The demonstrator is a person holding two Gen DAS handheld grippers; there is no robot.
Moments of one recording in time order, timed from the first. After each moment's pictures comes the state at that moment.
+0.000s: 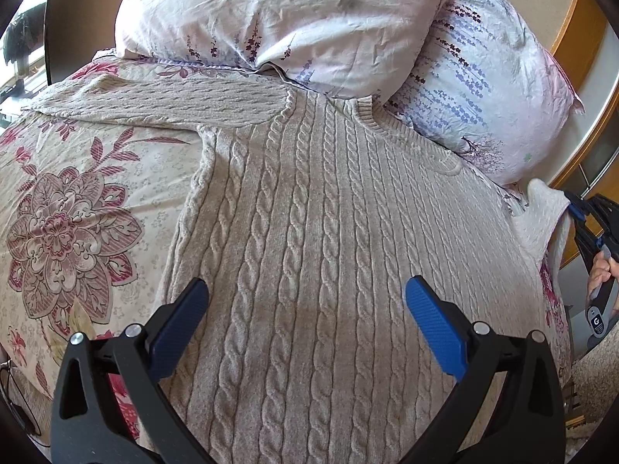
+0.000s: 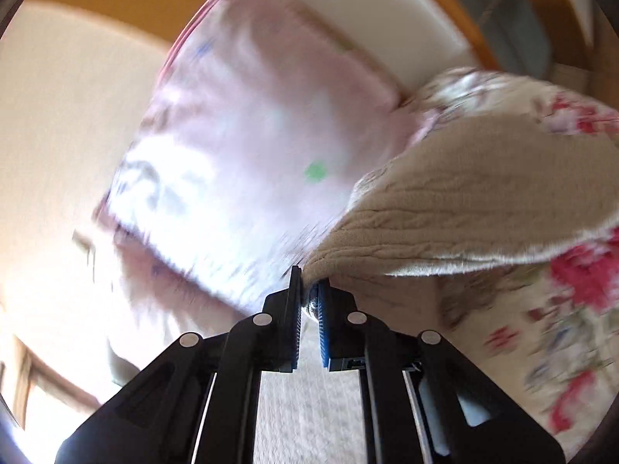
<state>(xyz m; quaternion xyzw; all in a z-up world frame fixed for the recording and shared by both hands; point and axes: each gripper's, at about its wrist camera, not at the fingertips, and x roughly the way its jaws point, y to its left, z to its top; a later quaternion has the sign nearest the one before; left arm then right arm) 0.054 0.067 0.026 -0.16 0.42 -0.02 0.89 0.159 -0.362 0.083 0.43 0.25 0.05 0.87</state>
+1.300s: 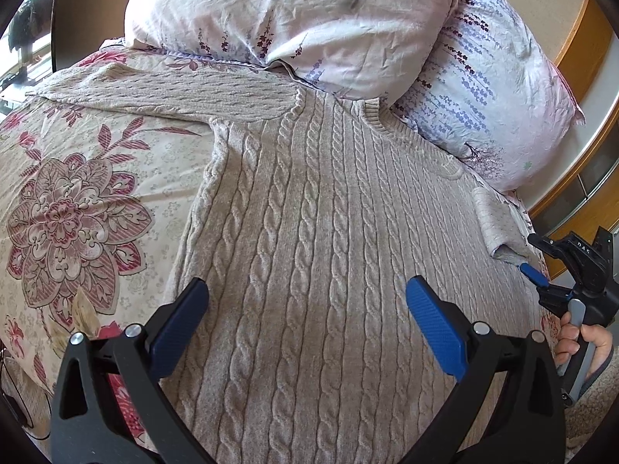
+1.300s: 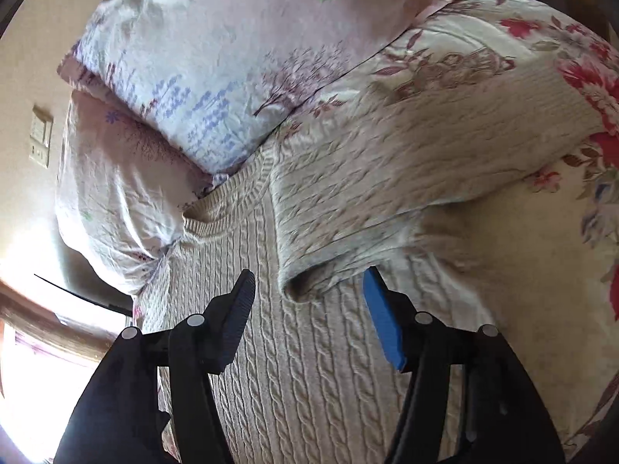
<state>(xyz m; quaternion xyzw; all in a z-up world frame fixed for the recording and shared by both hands) 0.051 0.076 0.025 -0.18 0.42 -0.02 0.89 0.140 -0.322 0.021 0.39 0.40 0.02 0.83</state>
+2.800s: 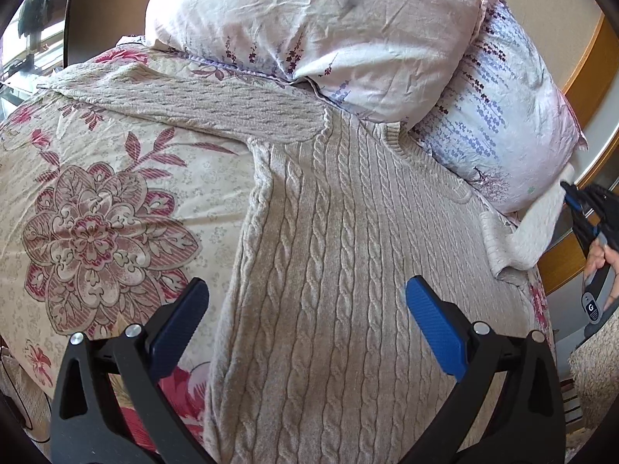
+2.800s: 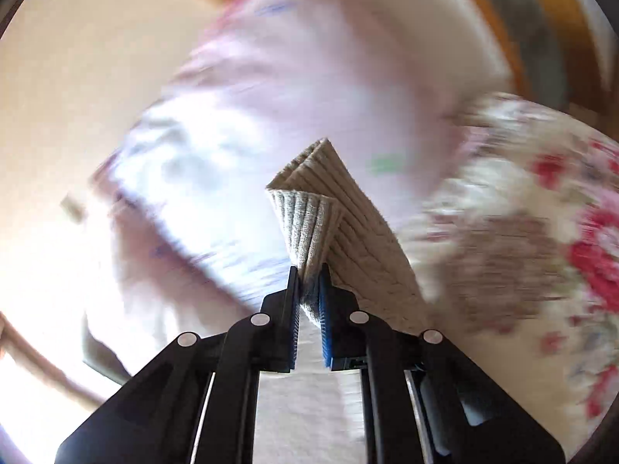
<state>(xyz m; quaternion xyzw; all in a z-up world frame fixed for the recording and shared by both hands) 0.051 0.118 0.034 -0.21 0.40 -0.02 0.89 0.213 -0.280 0.135 0.36 0.23 0.06 0.90</state>
